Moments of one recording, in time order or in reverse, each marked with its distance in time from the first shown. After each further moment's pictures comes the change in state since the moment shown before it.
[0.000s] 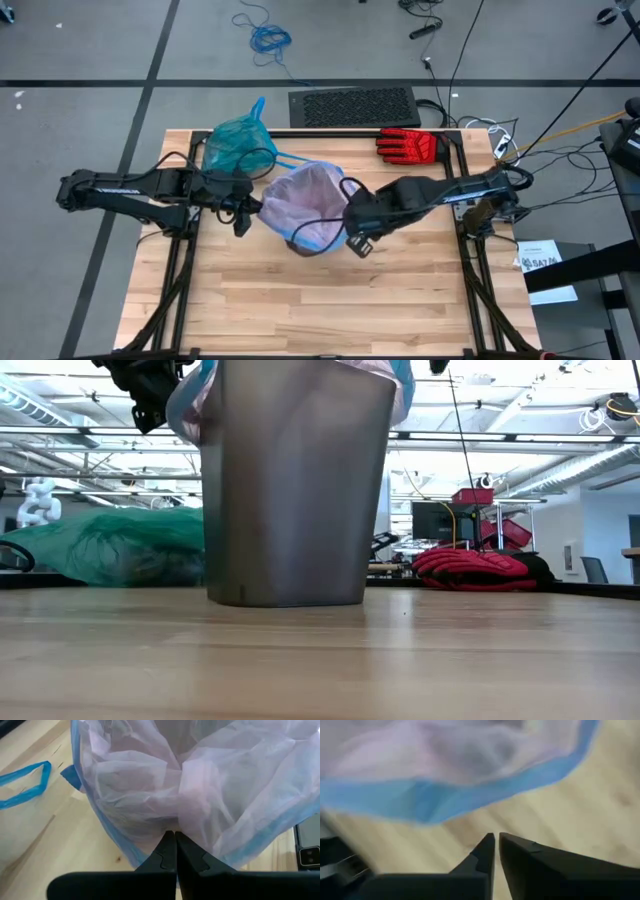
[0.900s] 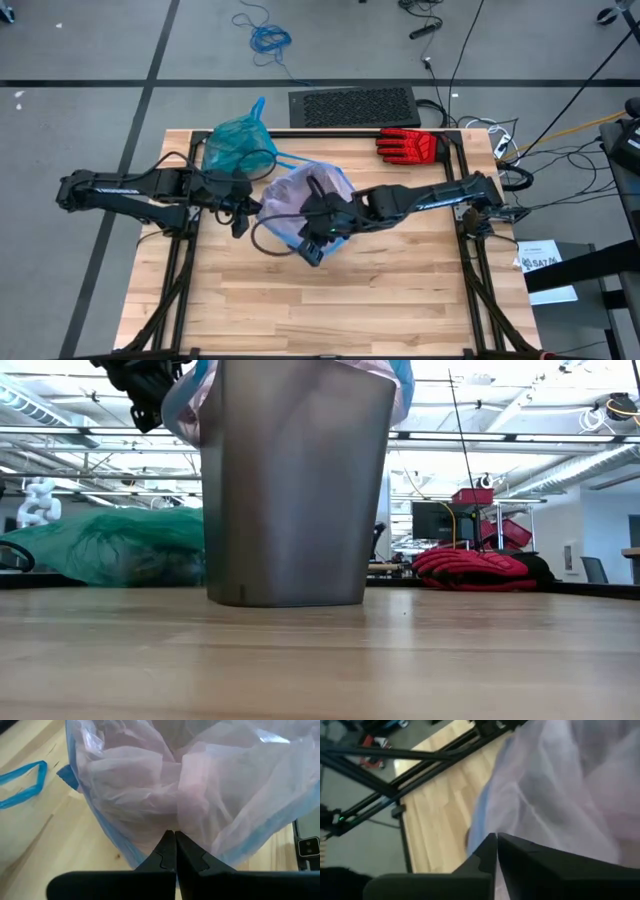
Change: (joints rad) left arm 0.000 -0.007 0.000 -0.014 0.022 0.034; right arm -0.027 0.096 0.000 0.716 0.010 -0.260
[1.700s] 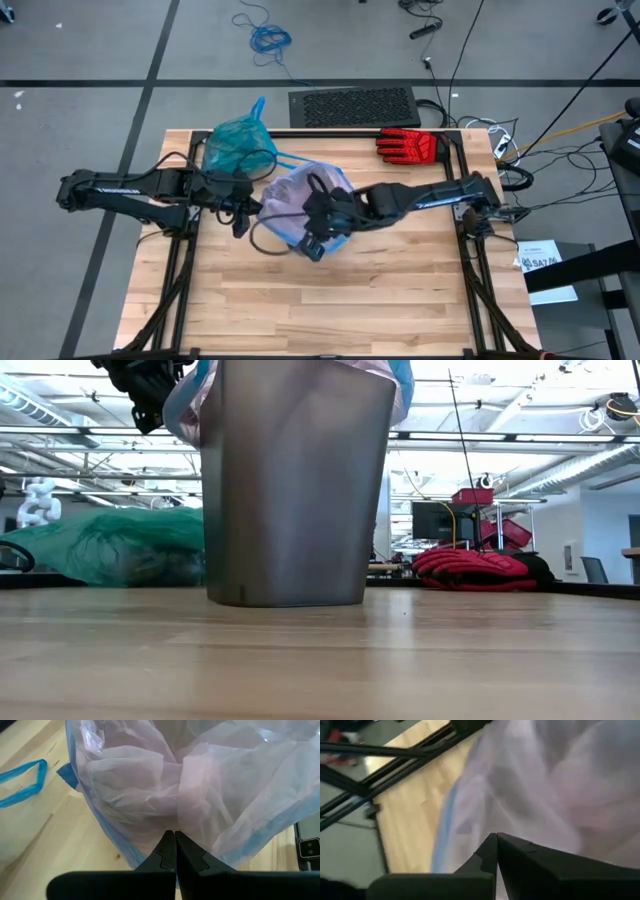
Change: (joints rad) left arm 0.001 0.009 0.000 0.003 -0.003 -0.007; right arm 0.013 0.020 0.056 -0.133 0.076 0.016
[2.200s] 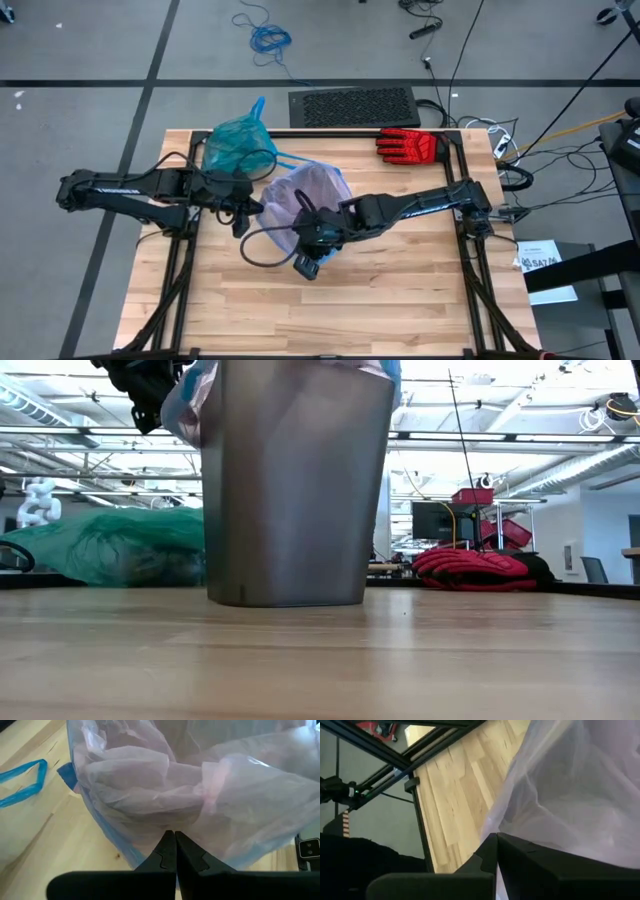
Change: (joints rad) left arm 0.000 0.000 0.000 -0.001 0.000 -0.003; right arm 0.000 0.078 0.000 0.109 -0.238 0.004
